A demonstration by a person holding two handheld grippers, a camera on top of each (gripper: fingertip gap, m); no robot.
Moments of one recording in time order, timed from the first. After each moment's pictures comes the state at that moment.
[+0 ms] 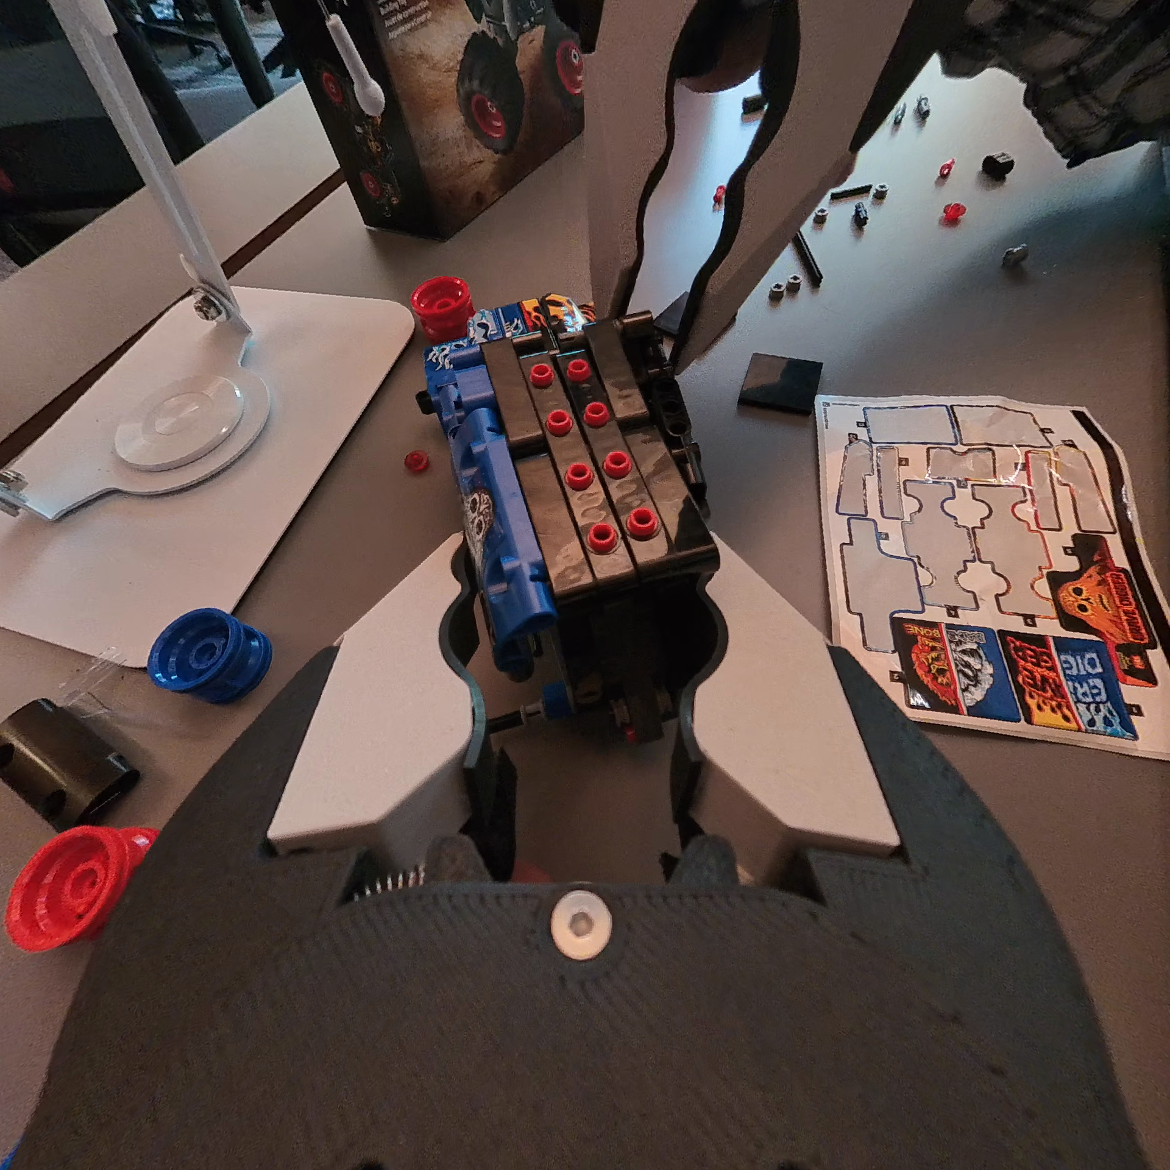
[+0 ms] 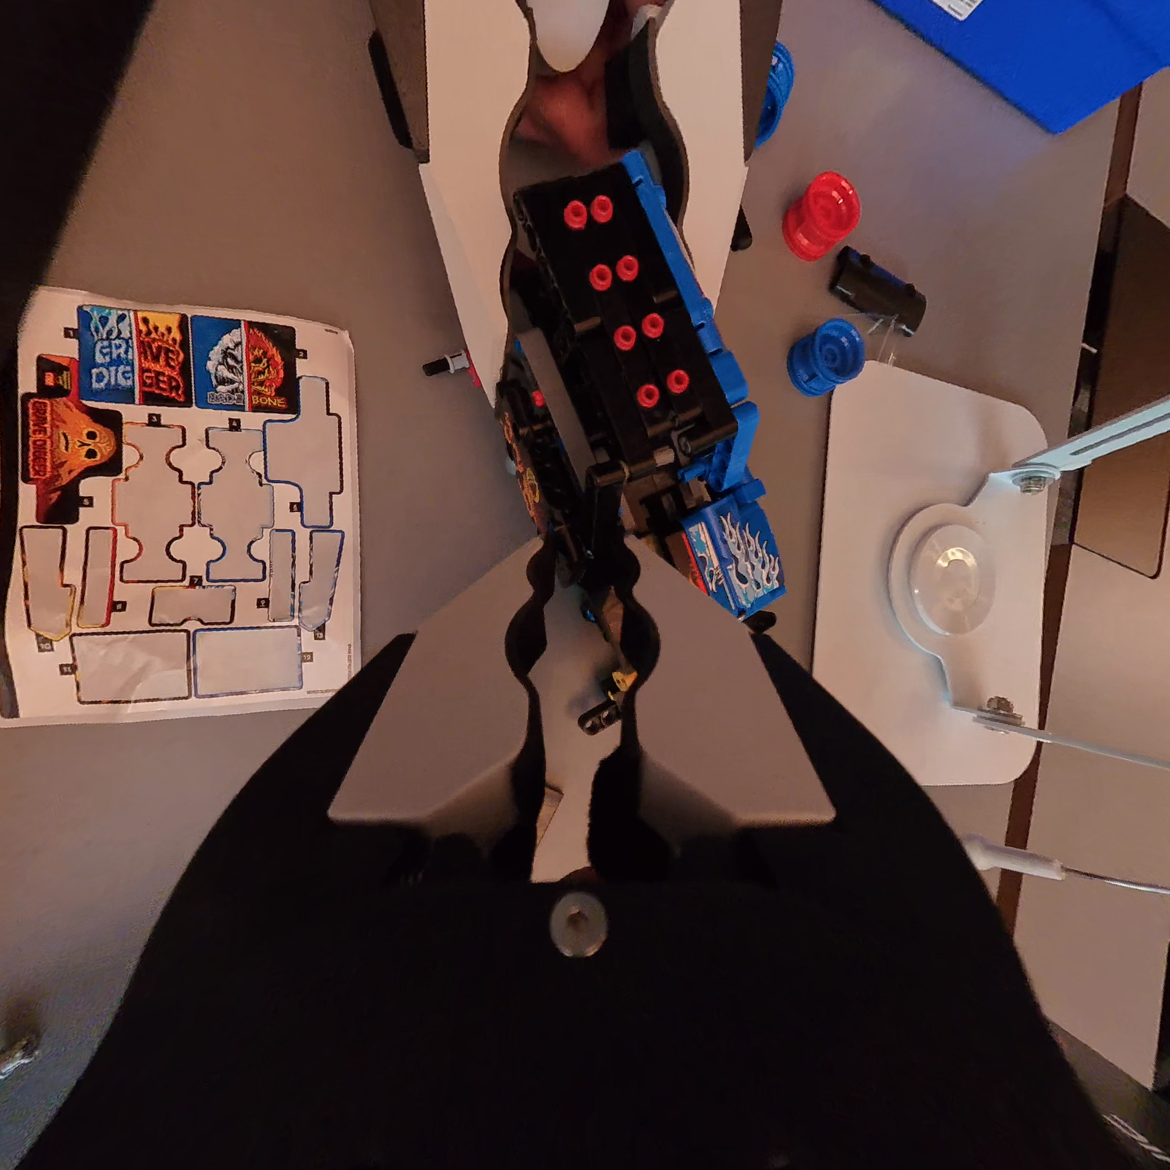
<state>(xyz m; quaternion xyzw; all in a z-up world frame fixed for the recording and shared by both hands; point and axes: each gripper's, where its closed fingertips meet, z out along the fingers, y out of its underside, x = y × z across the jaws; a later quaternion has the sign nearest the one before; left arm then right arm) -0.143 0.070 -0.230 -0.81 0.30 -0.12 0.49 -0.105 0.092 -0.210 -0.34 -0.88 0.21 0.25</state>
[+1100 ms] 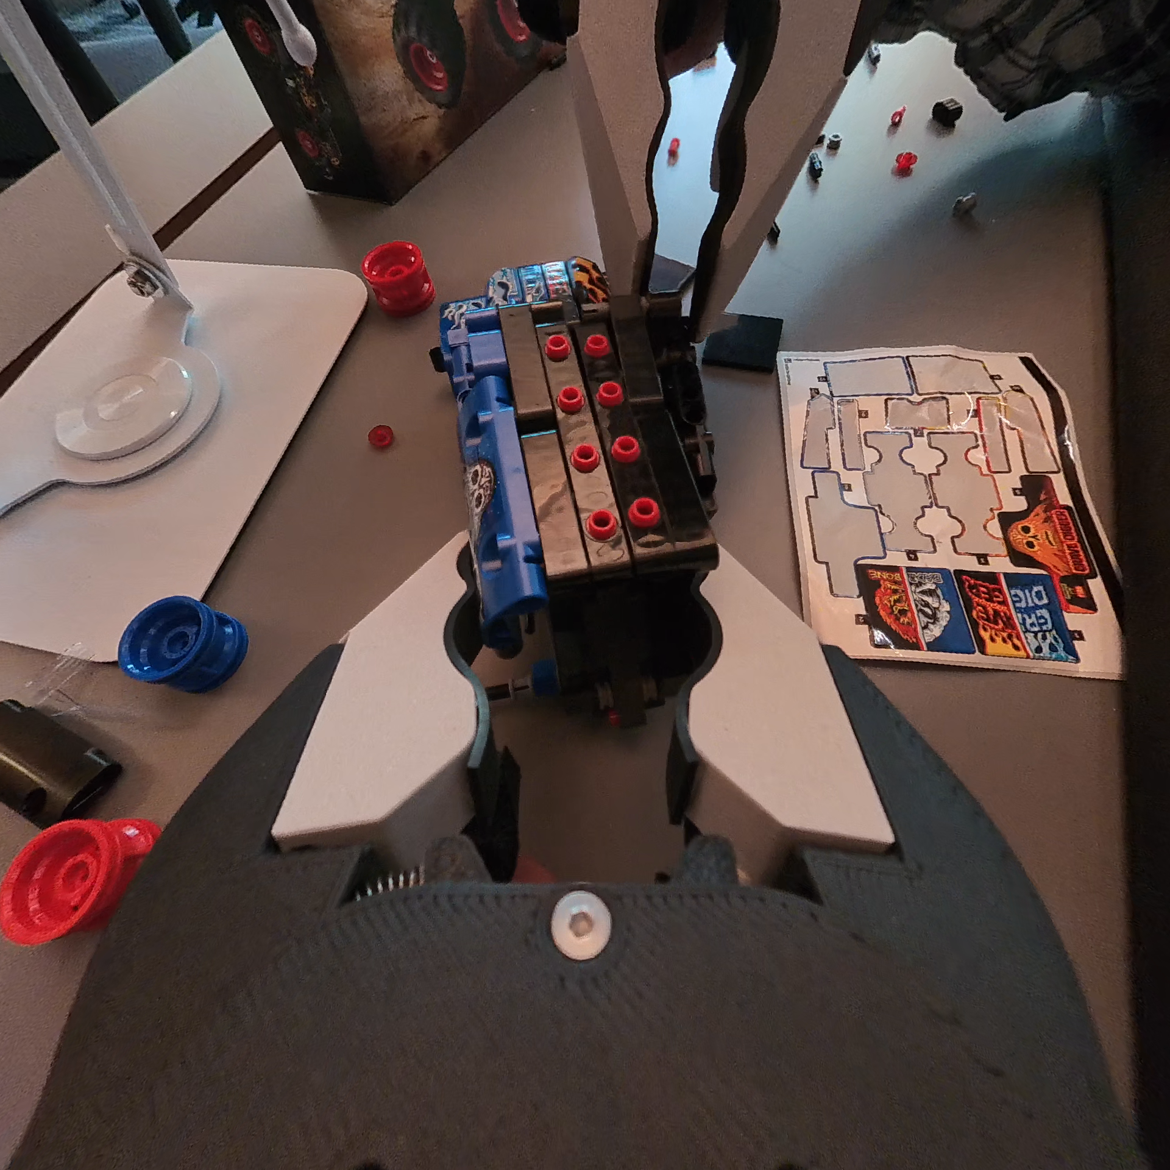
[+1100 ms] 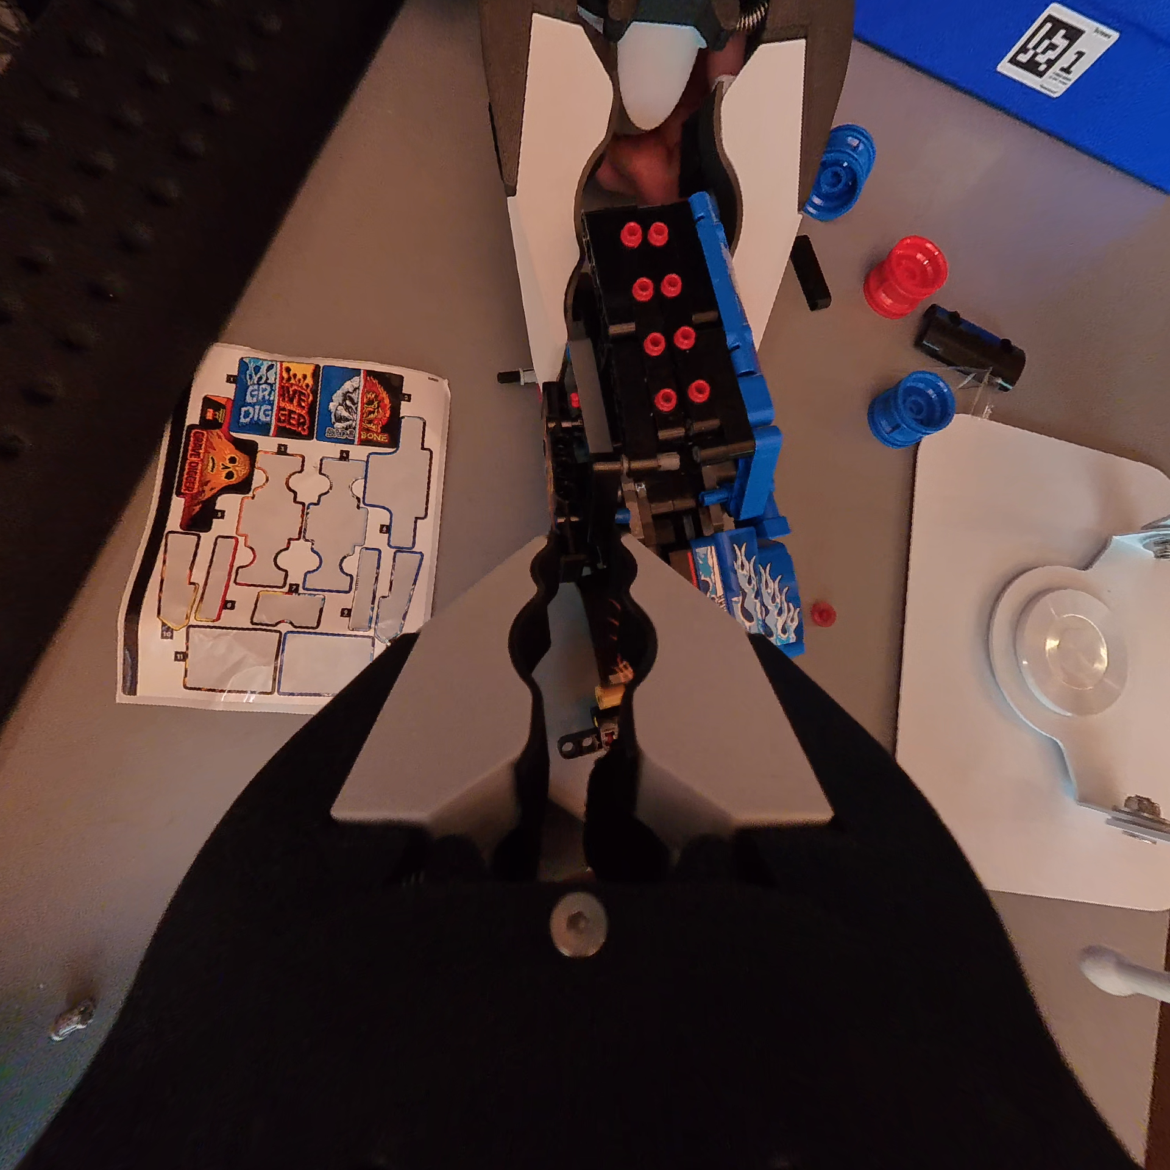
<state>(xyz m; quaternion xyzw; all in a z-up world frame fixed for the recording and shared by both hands) -0.144 0.056 -0.234 -0.81 0.33 -0.13 0.46 -0.096 0.072 -0.211 -0.31 -0.88 0.30 0.20</state>
